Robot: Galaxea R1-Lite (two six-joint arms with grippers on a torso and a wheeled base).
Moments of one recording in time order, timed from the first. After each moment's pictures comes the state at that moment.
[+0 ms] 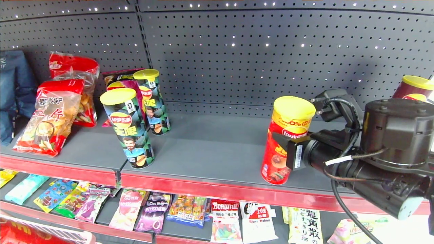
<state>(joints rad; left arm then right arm) -0.01 0.29 -0.46 0.27 -0.21 0.12 0.77 1.54 -0.71 -0.56 -0.42 0.12</state>
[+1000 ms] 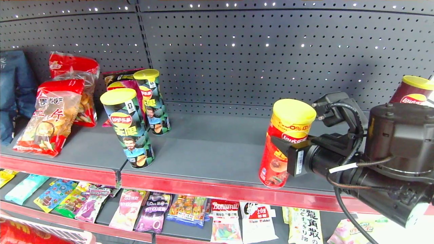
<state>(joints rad) -0.01 0.29 -0.47 0.27 -0.21 0.11 0.79 1.52 -0.69 -0.56 -0.42 0.11</state>
